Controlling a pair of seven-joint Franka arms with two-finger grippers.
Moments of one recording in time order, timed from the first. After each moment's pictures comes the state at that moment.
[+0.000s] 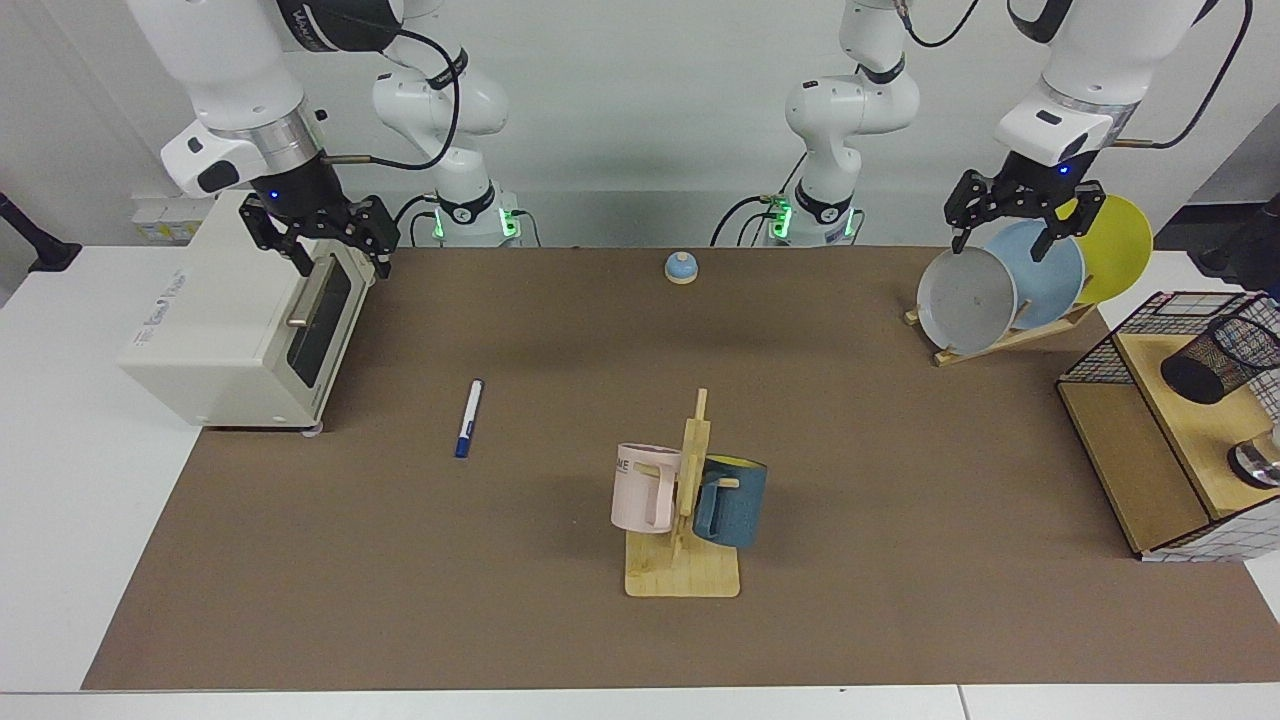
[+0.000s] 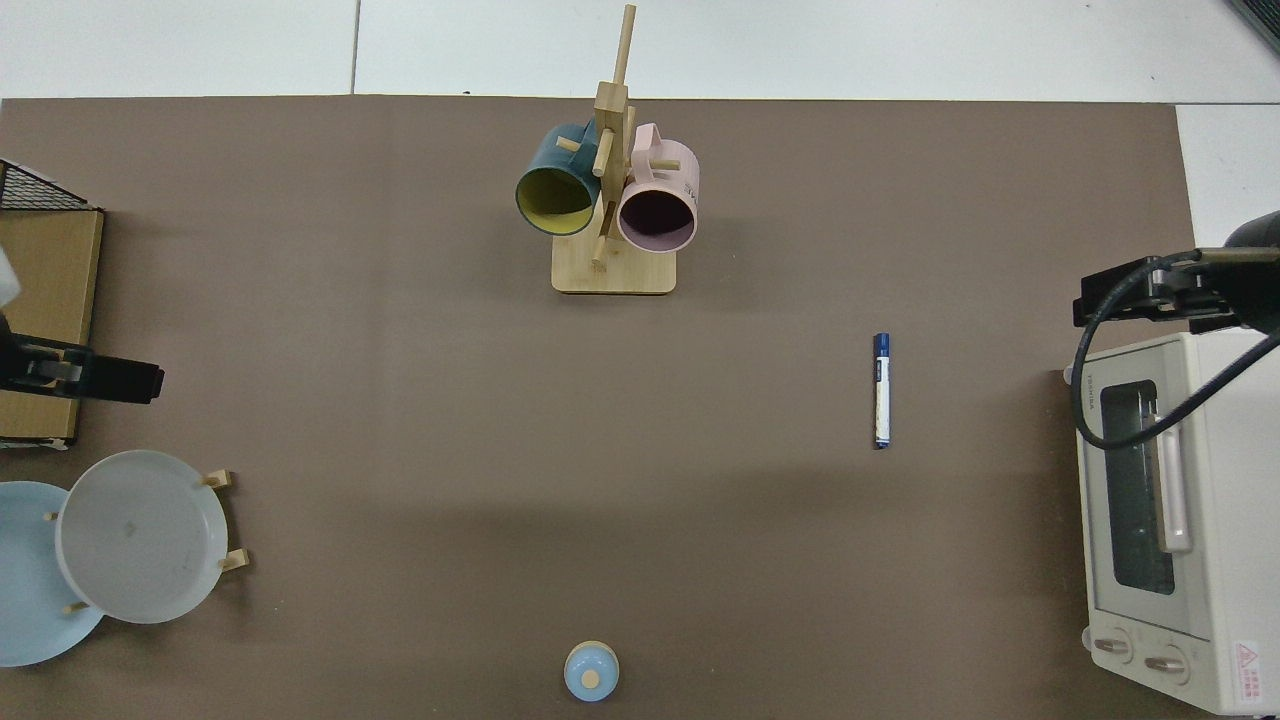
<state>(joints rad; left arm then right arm) 0.05 -0.09 -0.08 -1.64 0.01 1.59 0.20 -0.12 0.05 0.14 -1.47 0.01 1.53 0.11</state>
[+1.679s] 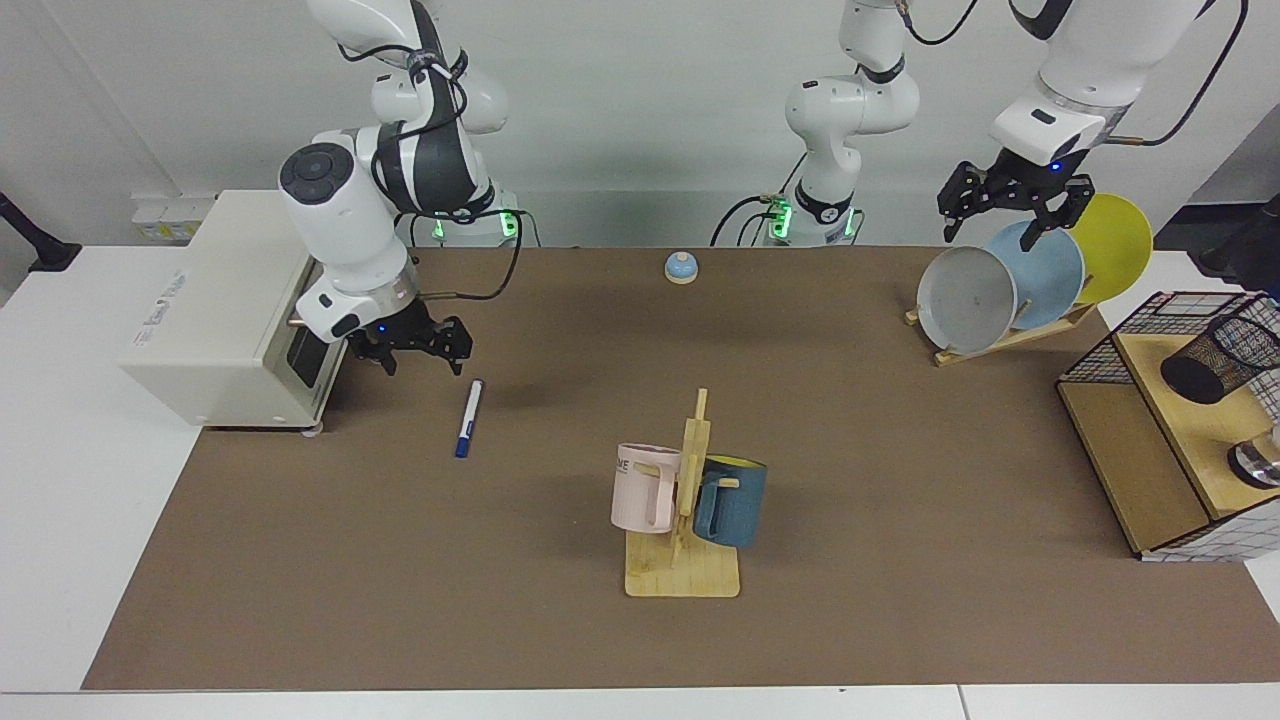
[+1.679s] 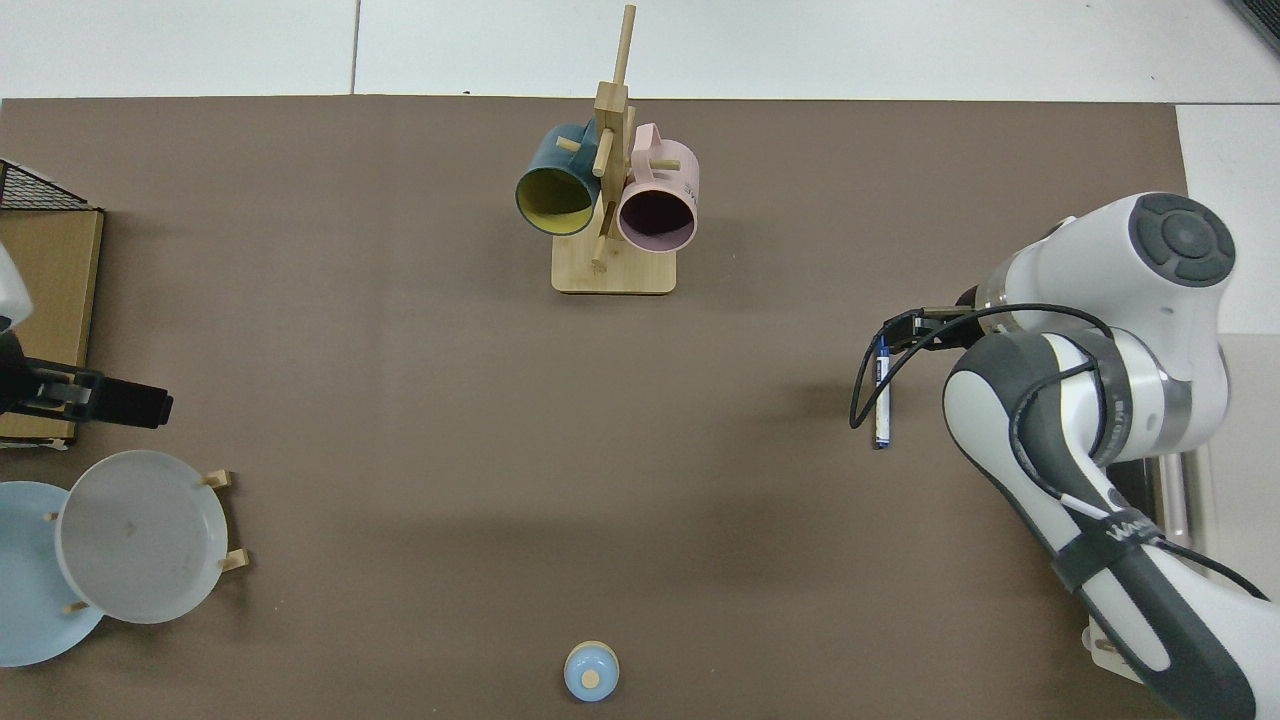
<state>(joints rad) 0.05 -0.10 -0.08 -1.65 0.00 1.53 0.20 -0.06 0.20 0.16 -1.92 0.01 2.09 0.17</state>
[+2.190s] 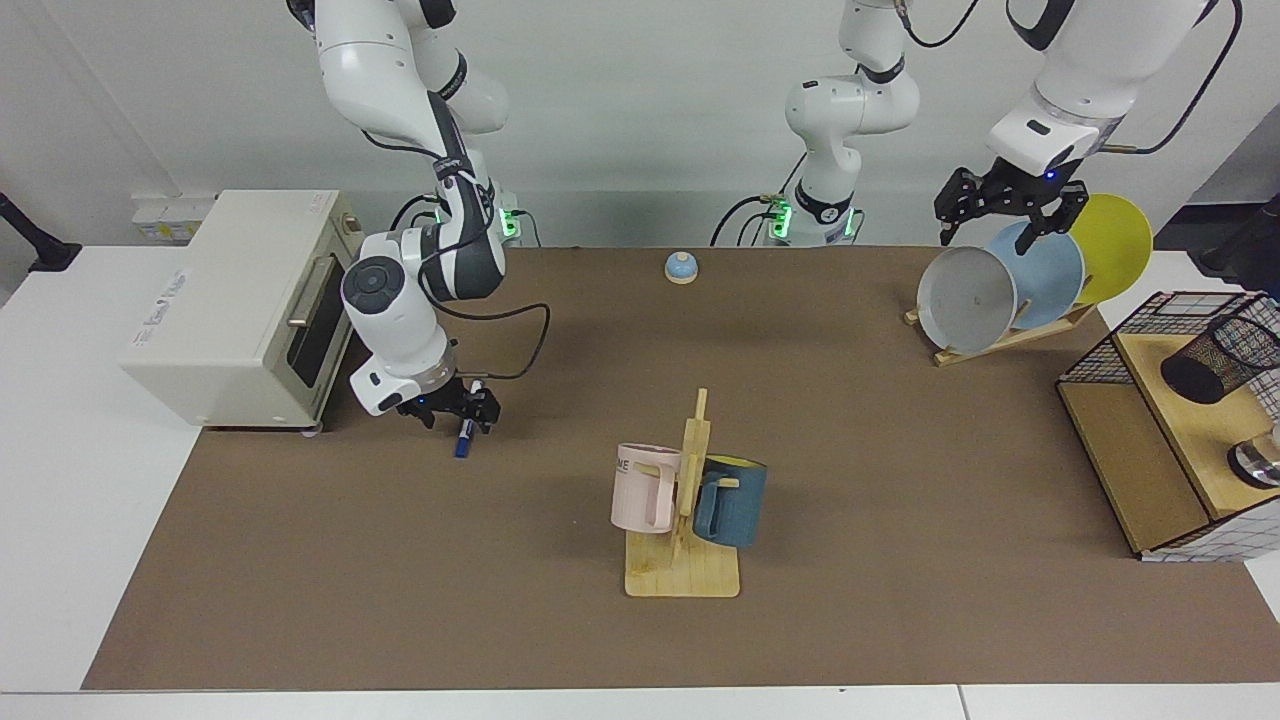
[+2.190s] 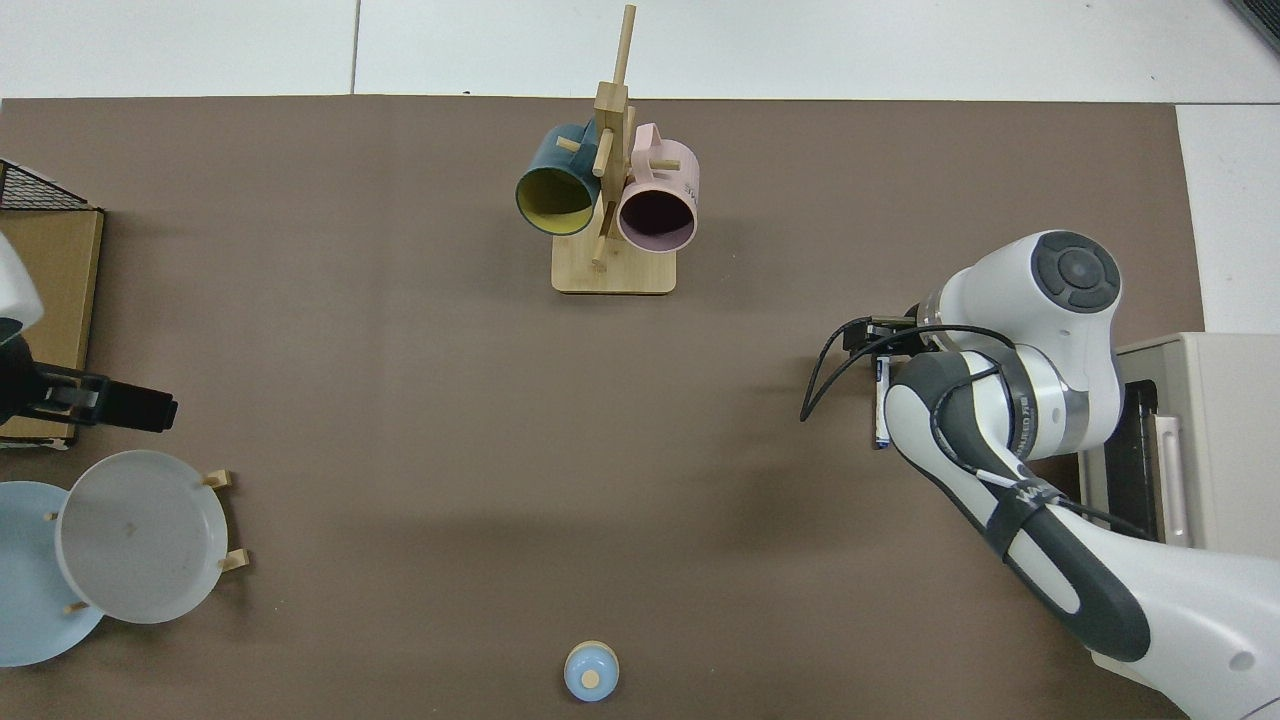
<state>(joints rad) 0.05 -0.10 -0.08 -1.67 0.00 1.53 0.20 -0.03 0.32 0.16 -1.98 -0.01 2.28 0.28</state>
